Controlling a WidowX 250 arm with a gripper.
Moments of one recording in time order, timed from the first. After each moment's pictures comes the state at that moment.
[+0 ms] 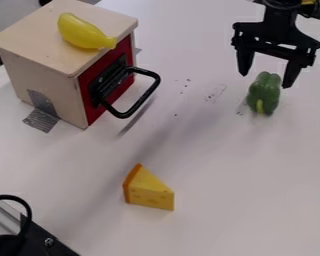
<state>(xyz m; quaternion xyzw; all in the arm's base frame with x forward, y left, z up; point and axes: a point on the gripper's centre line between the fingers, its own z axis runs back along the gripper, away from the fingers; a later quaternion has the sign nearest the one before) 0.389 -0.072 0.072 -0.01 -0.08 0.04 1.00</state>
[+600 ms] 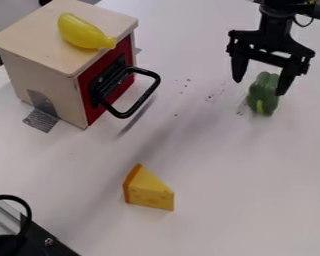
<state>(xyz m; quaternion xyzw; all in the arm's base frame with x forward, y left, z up) 0.380 -0.065 0.077 0.00 -0.06 0.04 1.00</state>
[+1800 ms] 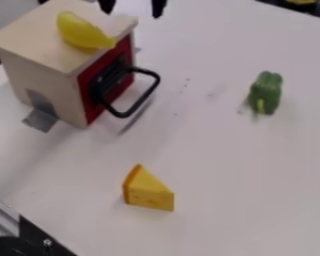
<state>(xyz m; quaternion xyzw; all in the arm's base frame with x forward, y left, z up) 0.294 0.076 0.168 0.00 -0.04 0.21 0.98</state>
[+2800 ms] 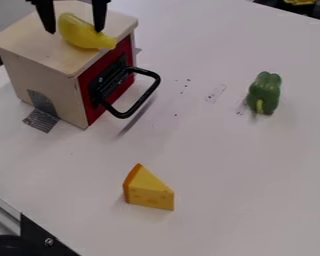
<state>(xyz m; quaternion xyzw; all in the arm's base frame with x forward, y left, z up) 0.273 0.156 0.128 0.05 -0.02 0.38 0.92</state>
